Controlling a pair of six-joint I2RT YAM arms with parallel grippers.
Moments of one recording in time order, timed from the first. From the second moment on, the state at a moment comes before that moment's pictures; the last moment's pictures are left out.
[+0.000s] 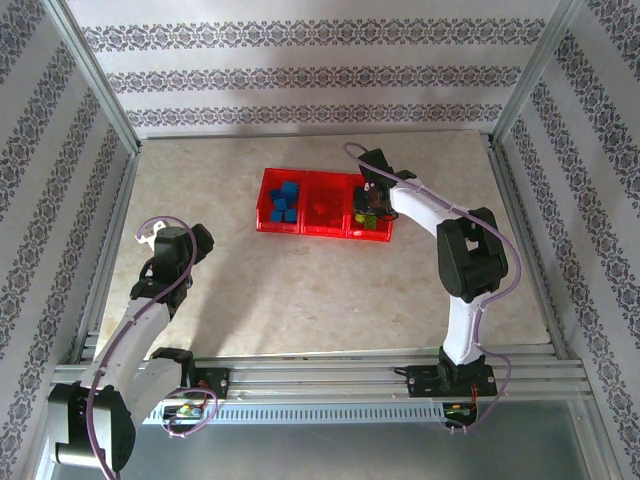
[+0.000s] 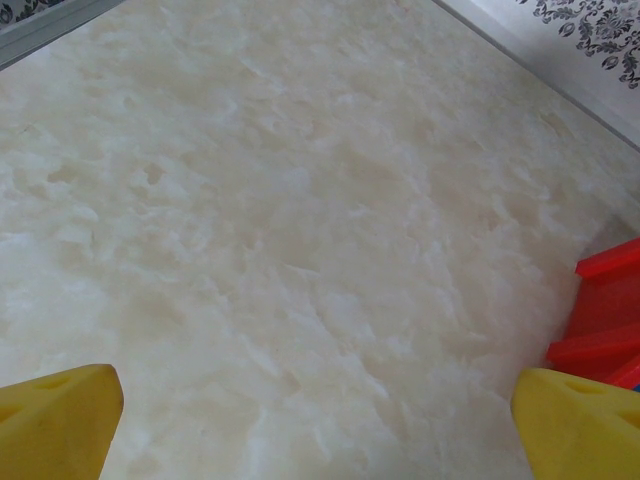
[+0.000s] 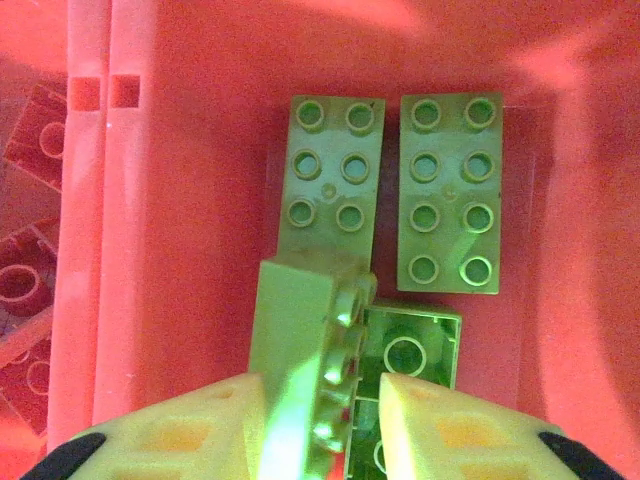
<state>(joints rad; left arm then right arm) -0.06 0.91 0.50 -0.23 -0.31 -0.66 0.37 1.96 1.46 -0.59 0.03 0.47</state>
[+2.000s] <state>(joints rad) -0.06 0.56 0.41 -0.24 -0.41 -0.44 0.30 0.91 0.54 -0.18 0.59 0.36</state>
